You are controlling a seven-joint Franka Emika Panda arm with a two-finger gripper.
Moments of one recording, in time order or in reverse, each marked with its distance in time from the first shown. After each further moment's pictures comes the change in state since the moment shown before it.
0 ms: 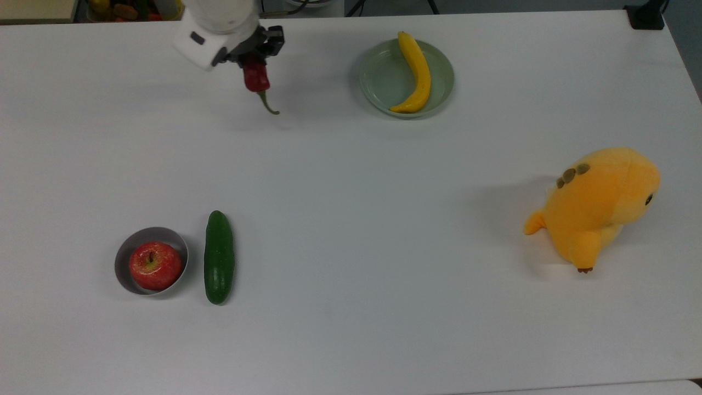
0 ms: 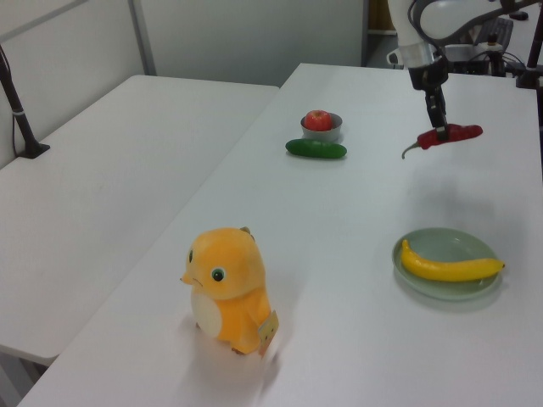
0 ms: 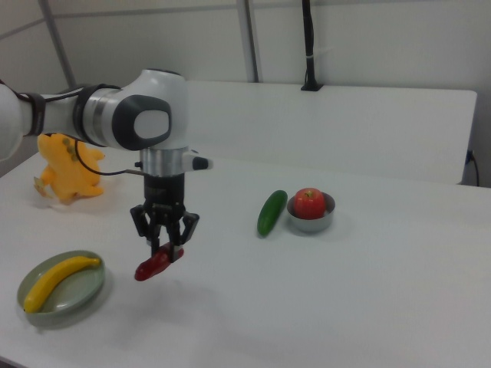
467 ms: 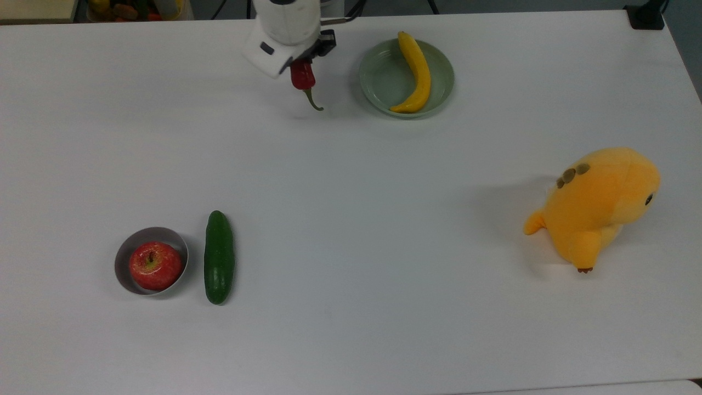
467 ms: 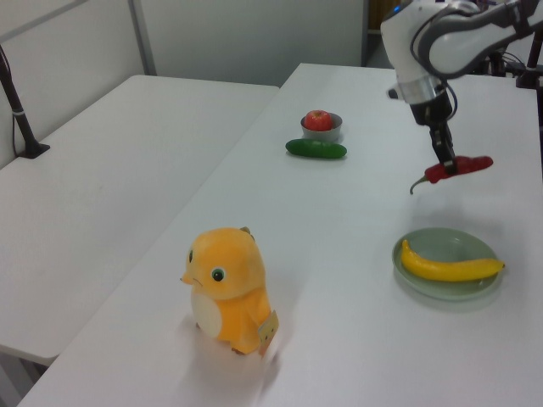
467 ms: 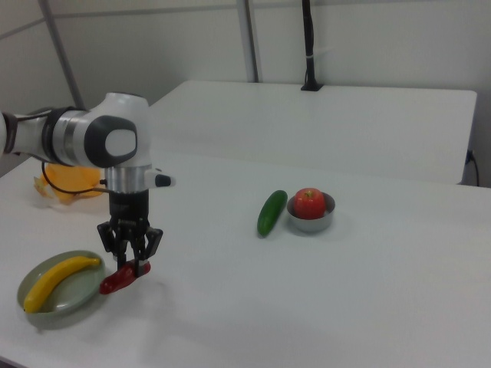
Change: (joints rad) arm 0.001 -0.023 0.164 -0.136 0.000 0.056 0.167
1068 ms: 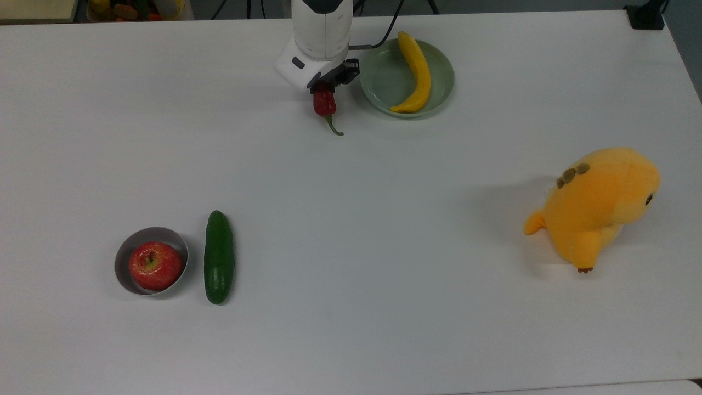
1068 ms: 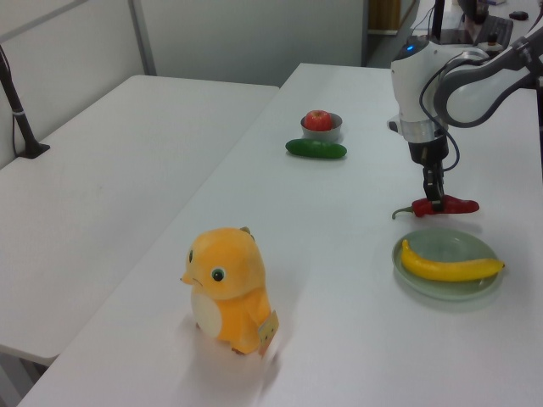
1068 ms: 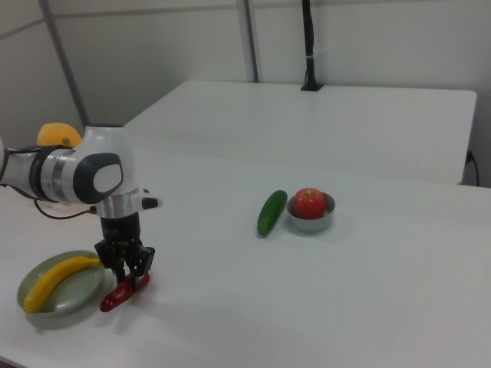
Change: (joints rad) arm 0.000 0.000 0.070 -0.175 0.000 0.321 0.134
